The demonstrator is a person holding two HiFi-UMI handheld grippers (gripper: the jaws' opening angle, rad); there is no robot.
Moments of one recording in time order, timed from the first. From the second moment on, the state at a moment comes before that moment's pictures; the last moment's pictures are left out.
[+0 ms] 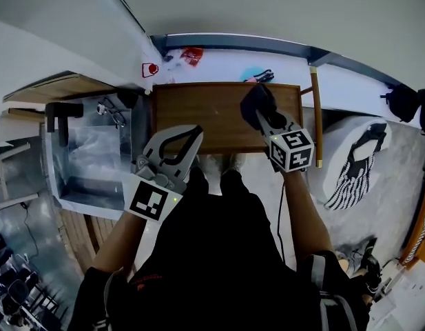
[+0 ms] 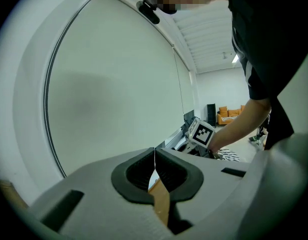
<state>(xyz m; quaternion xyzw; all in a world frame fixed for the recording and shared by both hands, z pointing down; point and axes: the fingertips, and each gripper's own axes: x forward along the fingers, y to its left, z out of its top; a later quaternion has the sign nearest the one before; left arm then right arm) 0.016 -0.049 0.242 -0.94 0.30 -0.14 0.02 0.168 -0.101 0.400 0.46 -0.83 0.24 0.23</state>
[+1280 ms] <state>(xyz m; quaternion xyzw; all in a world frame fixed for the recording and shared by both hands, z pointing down) -0.038 -0.071 0.183 -0.93 0.35 -0.08 0.05 0.062 -0.110 0.202 0.39 -0.91 0.12 0.10</state>
